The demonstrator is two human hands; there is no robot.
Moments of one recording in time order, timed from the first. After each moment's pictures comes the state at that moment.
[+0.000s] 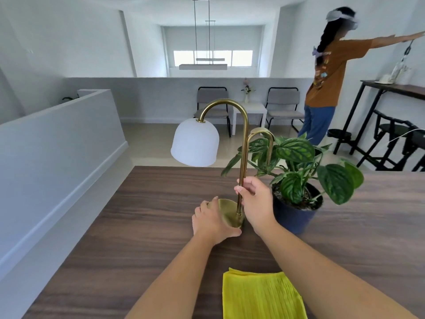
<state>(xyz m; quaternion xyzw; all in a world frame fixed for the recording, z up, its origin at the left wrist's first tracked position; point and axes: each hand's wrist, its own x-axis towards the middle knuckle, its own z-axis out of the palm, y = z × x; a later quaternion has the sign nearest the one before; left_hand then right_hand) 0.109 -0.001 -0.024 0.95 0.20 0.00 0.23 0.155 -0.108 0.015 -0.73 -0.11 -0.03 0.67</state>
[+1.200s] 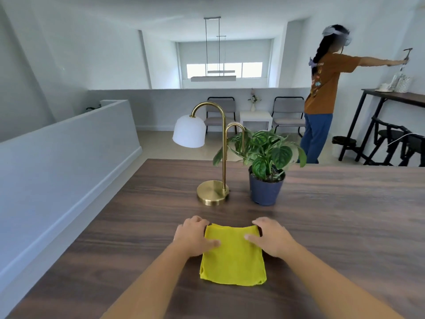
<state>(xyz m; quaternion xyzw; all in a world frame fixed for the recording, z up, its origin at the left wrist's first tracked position) -0.034 -0.049 -0.019 0.97 0.15 -0.06 0.16 0.056 -0.258 -0.019 -0.95 -0.24 0.15 0.17</state>
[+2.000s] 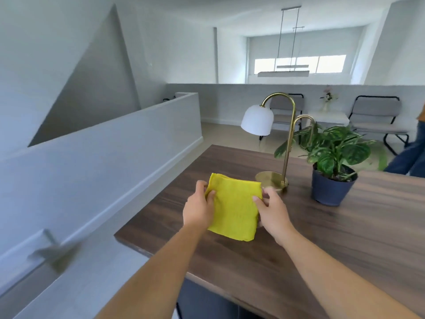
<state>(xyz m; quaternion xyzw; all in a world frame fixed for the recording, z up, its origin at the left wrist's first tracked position) -0.137 -0.014 0.020 0.83 0.36 0.27 0.33 -0.028 -0.158 0.013 -0.77 -0.25 0.13 0.58</state>
